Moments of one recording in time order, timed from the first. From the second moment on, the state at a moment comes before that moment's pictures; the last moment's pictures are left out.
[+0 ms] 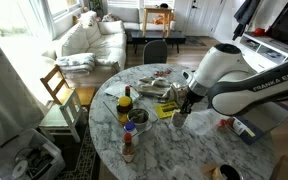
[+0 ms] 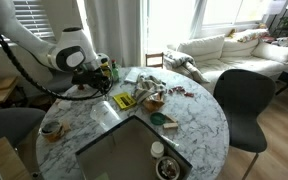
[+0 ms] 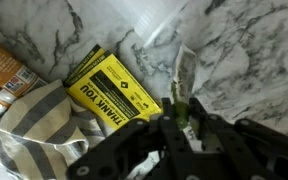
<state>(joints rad) 0.01 0.18 0.03 -2.33 -0.11 2.75 -0.42</state>
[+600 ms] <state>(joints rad) 0.04 0.09 0.07 -2.30 -0.23 2.75 -0.49</state>
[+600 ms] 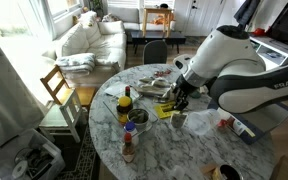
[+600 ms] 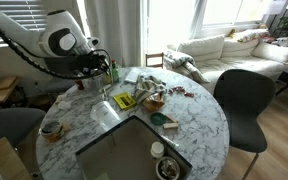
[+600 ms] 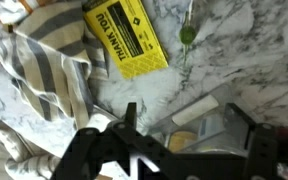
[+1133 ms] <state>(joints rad) 0.04 0.19 0.20 -2.11 0.04 2.65 -1.03</state>
